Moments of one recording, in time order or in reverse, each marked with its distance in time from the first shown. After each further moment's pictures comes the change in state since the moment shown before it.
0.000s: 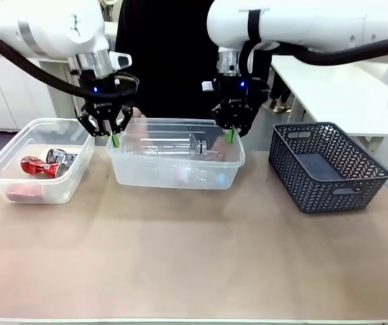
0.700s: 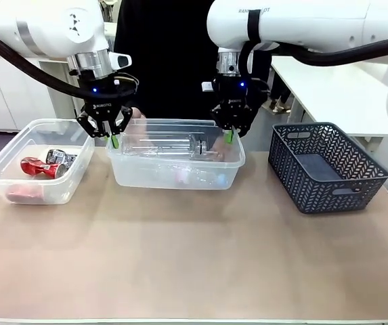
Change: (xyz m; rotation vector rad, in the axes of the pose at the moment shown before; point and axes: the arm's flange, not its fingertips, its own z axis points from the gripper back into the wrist) left arm -0.003 0.000 -0.001 0.002 0.002 -0.001; right arm 0.000 0.000 0.000 0.000 0.000 0.000
